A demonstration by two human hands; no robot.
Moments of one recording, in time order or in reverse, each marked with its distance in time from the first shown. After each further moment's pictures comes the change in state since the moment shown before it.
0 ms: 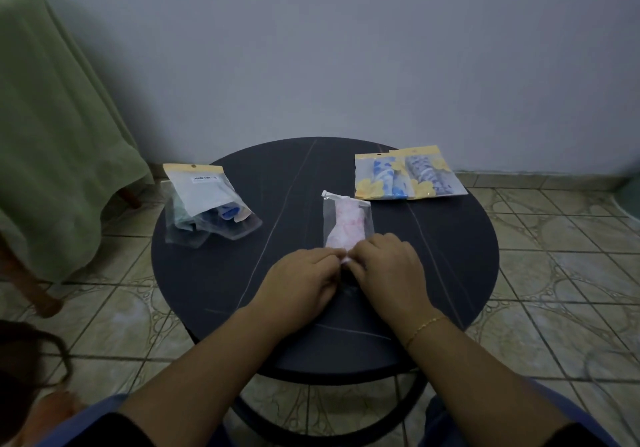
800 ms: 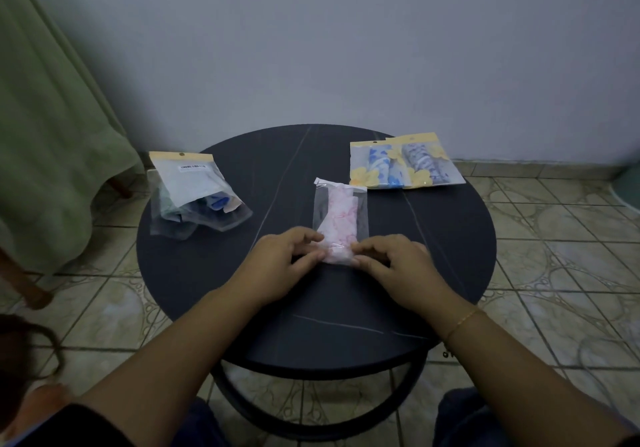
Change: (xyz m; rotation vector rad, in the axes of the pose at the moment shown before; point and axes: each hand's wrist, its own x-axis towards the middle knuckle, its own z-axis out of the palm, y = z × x) left_hand 0.005 -0.019 -0.010 -0.375 -0.139 -0.460; right_hand -0.004 0.035 -0.012 0.399 -0.423 0.227
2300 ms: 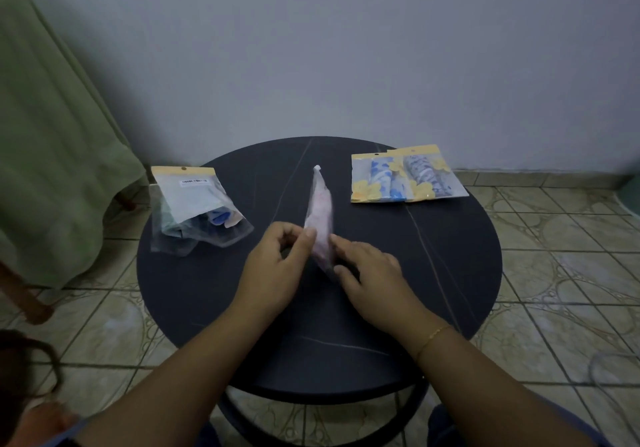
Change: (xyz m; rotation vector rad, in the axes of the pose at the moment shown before) left_hand -0.004 0.035 -0.005 -0.348 0.318 -0.249; right_hand 0.007 -0.040 0.013 0.006 -0.046 -0.028
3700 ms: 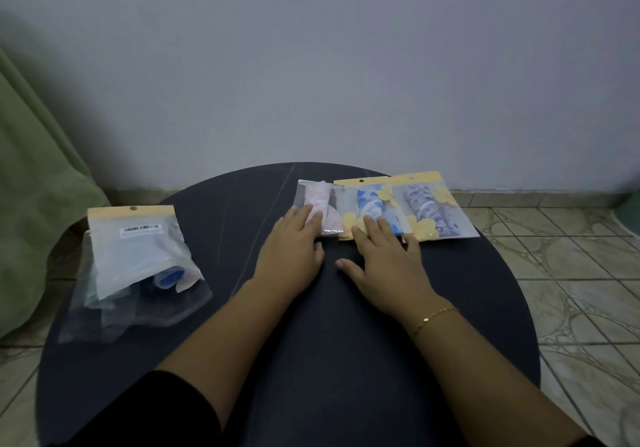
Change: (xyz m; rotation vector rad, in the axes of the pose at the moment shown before) left_hand 0.157 -0.031 0.070 0.786 -0.046 0.497; right_hand 0.110 0.061 -0.025 -0.476 -0.015 0.140
